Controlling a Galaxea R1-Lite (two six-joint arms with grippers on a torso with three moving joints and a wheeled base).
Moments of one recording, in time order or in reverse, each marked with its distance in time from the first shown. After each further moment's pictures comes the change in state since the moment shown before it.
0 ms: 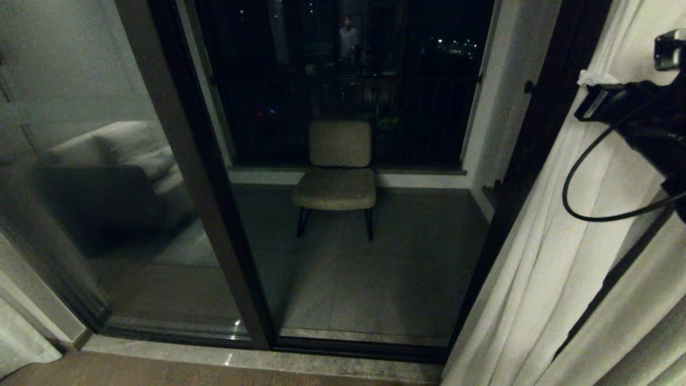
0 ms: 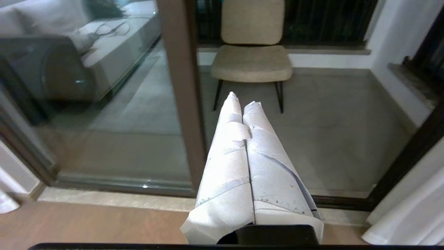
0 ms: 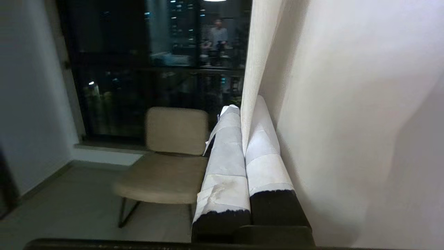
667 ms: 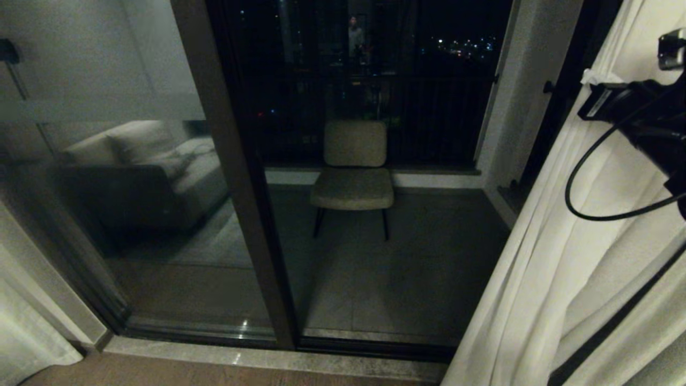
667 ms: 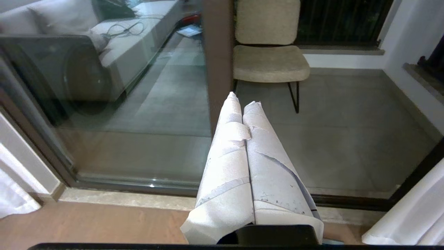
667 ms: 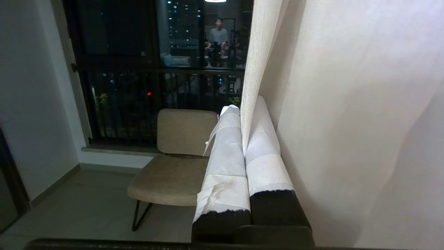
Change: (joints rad) left arm 0.000 0.000 0.000 0.000 0.001 0.000; right arm 0.001 -0.002 -0.003 0.003 0.000 0.000
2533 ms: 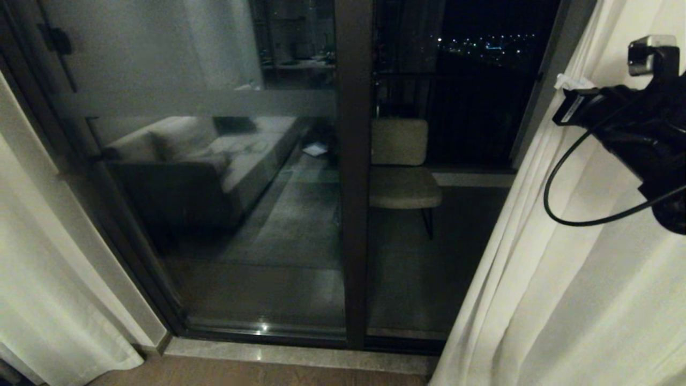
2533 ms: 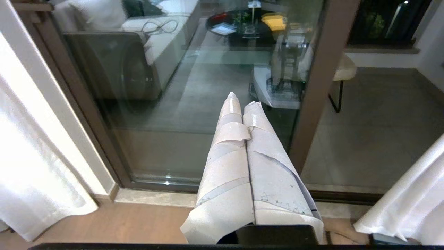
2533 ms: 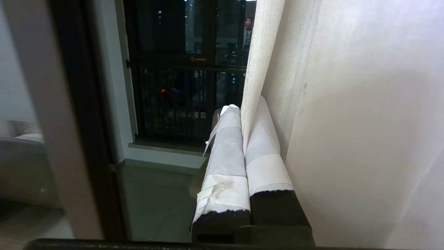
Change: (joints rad) left arm 0.000 0.000 0.000 0.000 -0.003 0.000; right arm 0.072 0.040 -0.001 -0.027 -0.003 -0.017
